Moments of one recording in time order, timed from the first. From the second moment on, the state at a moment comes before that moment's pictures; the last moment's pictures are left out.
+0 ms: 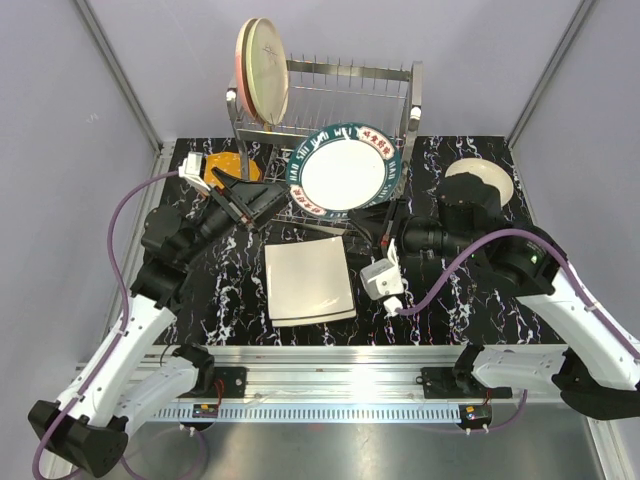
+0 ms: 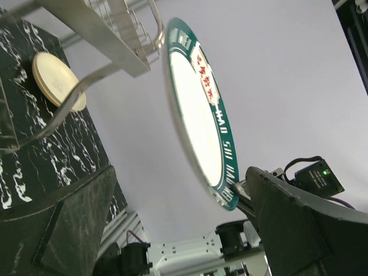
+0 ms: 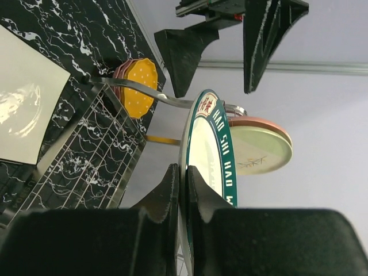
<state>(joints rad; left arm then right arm) -0.40 0.84 0.88 0.16 0.43 -1.28 0.90 1.12 1.62 -0.82 -0.36 -1.52</state>
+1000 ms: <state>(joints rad) -0.40 0.67 0.76 -0.08 0.39 -0.97 1.01 1.00 1.34 -0.63 -0.28 -1.41</state>
